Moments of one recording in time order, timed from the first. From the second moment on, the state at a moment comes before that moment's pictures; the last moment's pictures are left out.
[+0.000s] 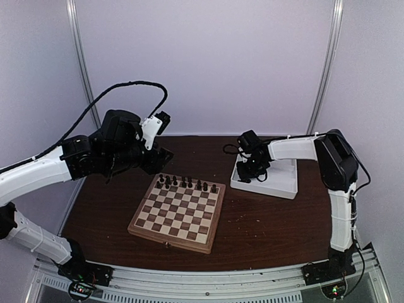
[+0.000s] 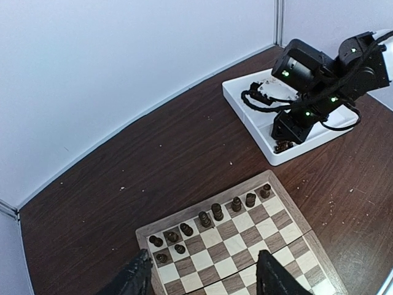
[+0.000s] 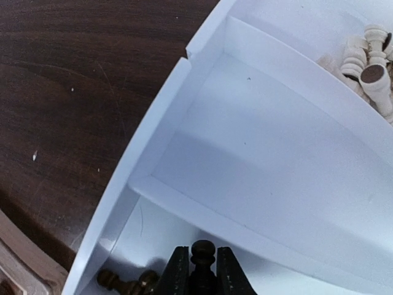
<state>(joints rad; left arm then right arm) -0.93 1.27 1.19 -0.43 -0.31 -0.02 0.54 2.12 1.52 -0.49 0.13 0.32</state>
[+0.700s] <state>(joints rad) -0.90 1.33 1.21 -0.43 -0.13 -0.14 0.54 1.59 1.07 -0.14 -0.25 0.14</state>
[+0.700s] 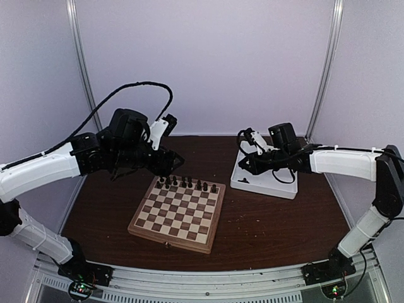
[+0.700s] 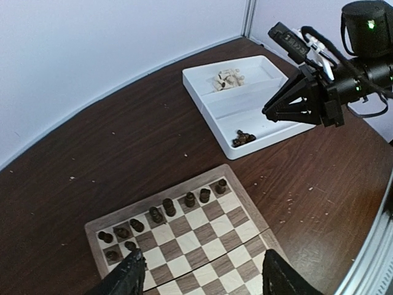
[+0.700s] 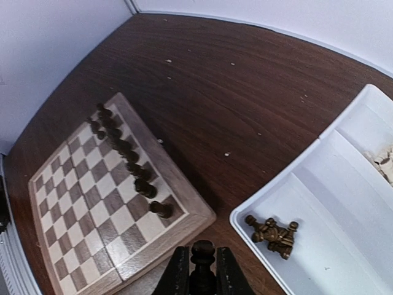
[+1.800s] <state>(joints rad) -0.73 1.53 1.03 0.14 0.63 -1.00 0.85 1.45 0.86 0.44 -0.44 0.26</state>
